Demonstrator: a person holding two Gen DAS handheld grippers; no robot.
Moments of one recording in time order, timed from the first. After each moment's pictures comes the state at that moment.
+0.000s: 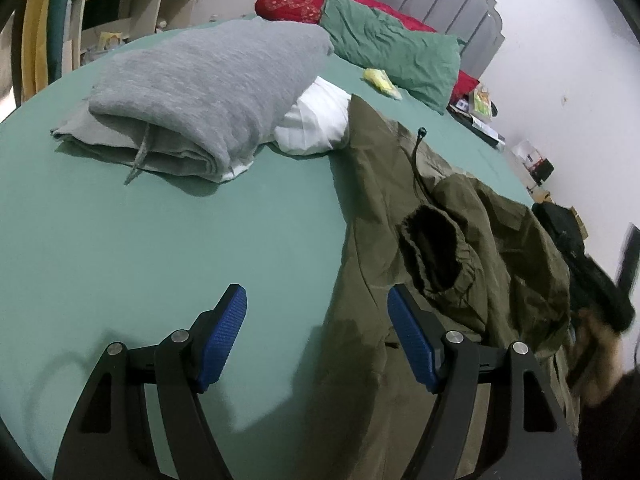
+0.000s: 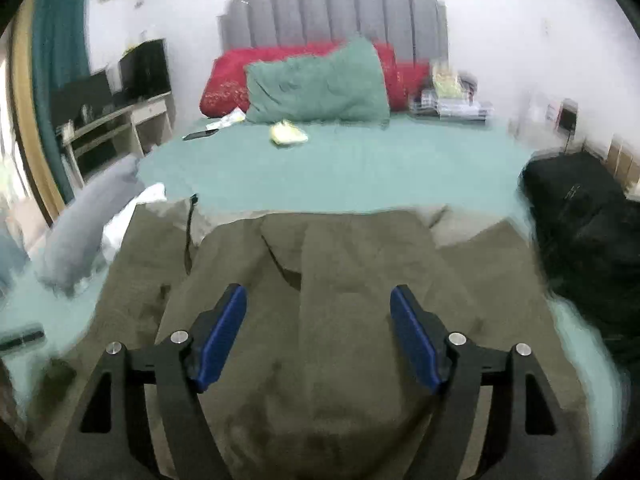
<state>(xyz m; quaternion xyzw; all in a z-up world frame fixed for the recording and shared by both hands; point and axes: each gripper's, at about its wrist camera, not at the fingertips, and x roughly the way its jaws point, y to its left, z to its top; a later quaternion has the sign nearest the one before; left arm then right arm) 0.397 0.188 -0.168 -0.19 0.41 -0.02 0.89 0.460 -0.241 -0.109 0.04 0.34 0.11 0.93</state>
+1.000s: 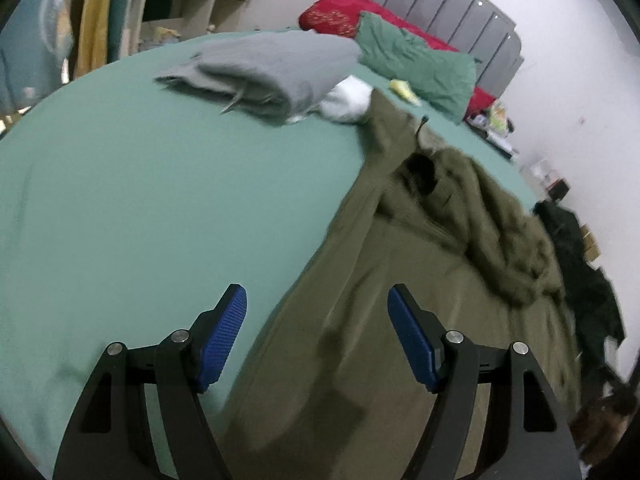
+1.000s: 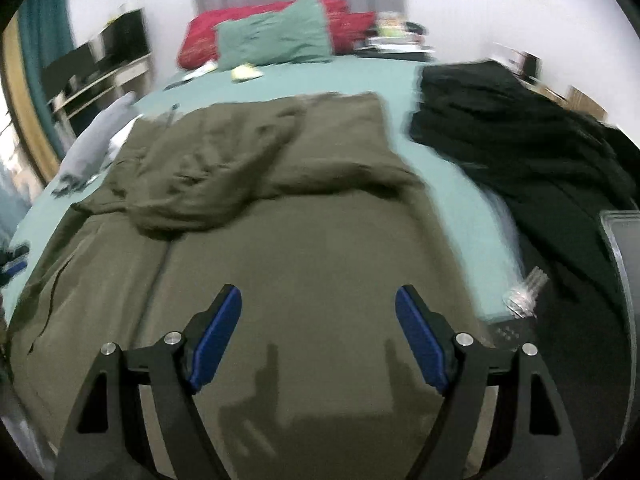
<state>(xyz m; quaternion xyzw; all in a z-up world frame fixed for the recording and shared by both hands) 0.222 0.166 -0.163 -0.21 0.40 0.06 0.89 0.213 -0.394 -0.104 0.02 0.41 0.05 0.91</state>
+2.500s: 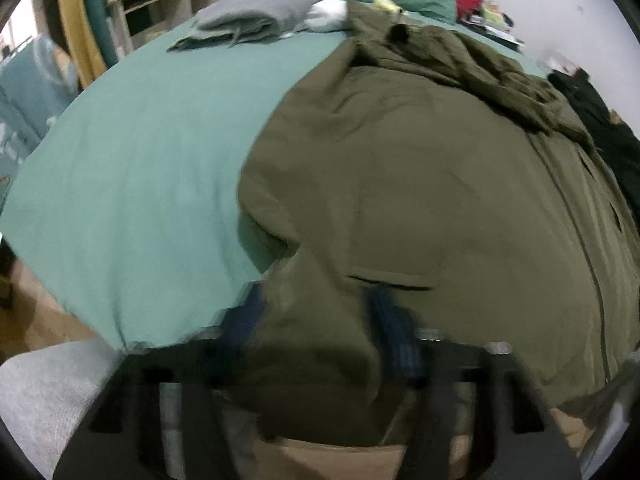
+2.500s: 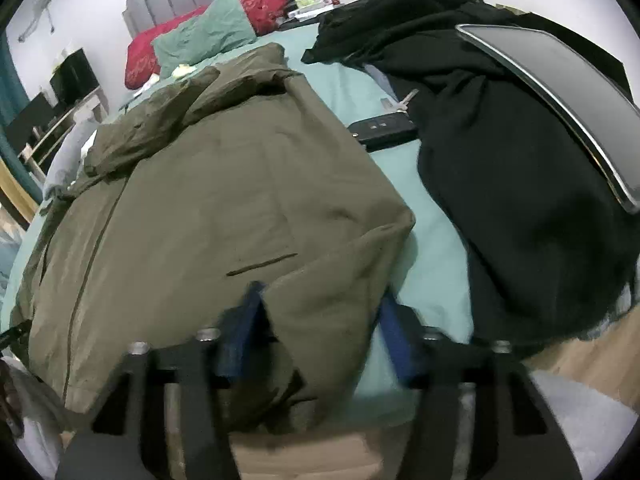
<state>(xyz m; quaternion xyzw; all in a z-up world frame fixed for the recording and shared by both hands) 0.111 0.096 -0.191 -0.06 0.49 0.07 0.87 0.119 -0.478 -0.171 0.12 0.44 -0.01 0.89</state>
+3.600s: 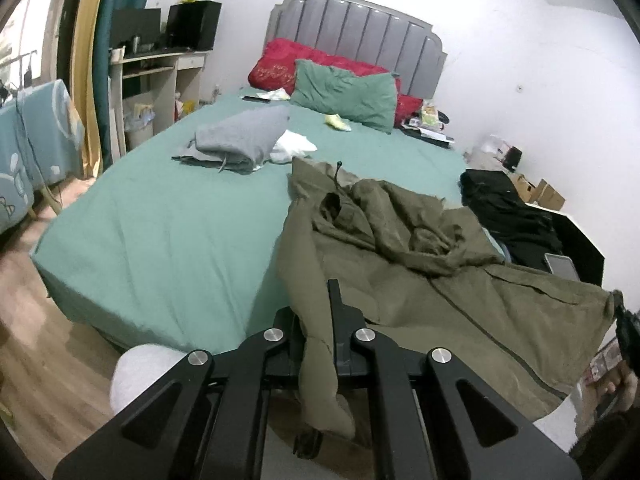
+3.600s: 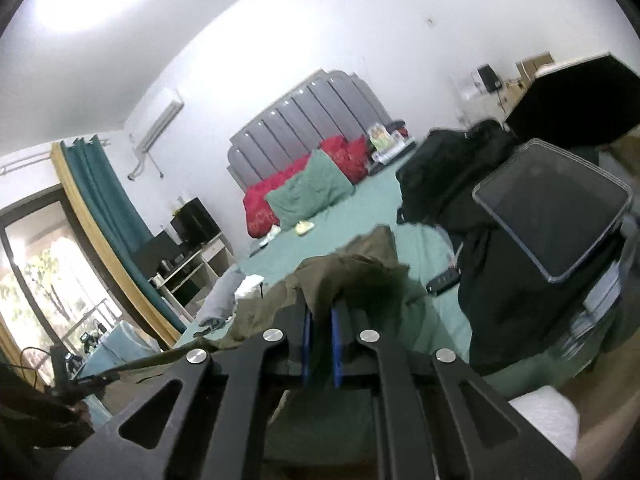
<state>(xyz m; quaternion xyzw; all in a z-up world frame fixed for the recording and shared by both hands) -0.010 0.102 0.003 -0.12 0.33 0.00 0.94 -0.017 -0.538 -0.022 0.28 0.16 0.15 0.94</state>
